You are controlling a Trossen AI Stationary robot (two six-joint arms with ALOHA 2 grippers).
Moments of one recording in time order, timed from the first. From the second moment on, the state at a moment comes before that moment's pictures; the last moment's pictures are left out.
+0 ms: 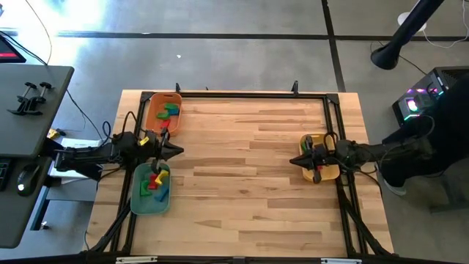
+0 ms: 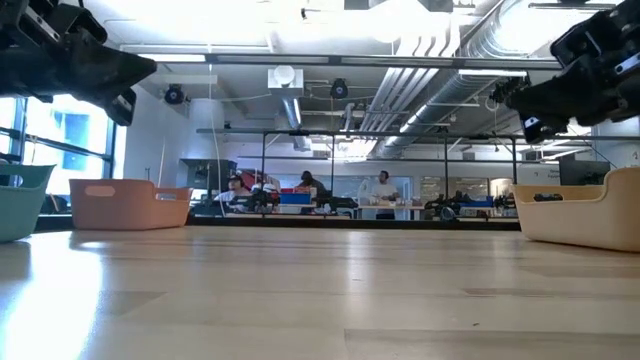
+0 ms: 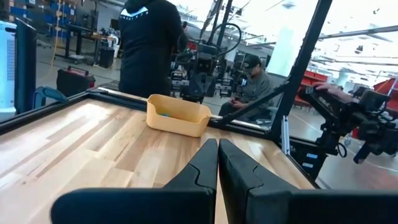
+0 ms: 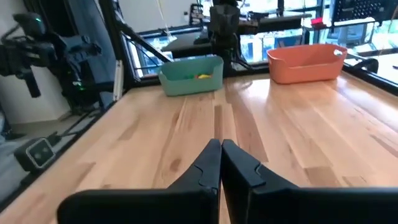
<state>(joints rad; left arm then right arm) 0.07 0.01 0.01 0.07 0.08 -0.24 0.11 0.29 0.01 0.20 0.02 0.13</state>
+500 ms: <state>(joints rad) 0.07 0.01 0.01 0.07 0.08 -0.24 0.04 0.00 0.01 0.07 0.01 0.33</state>
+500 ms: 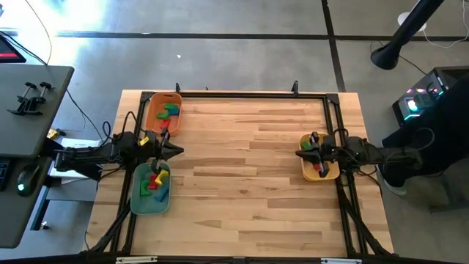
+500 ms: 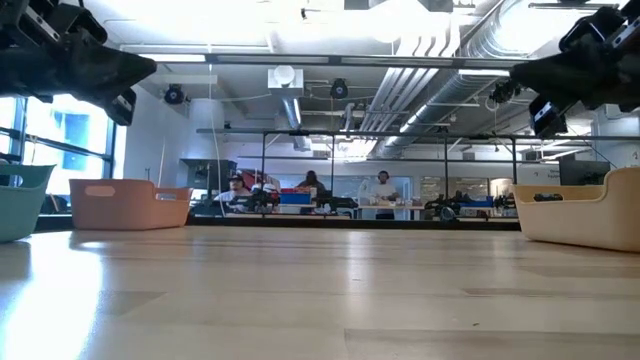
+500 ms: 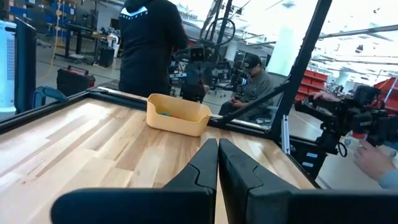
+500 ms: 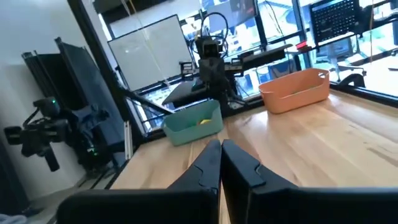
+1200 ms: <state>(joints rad) 0.07 0.02 0.01 0.05 0.08 -0.24 0.04 0.00 0.01 0.02 0.00 -0.05</state>
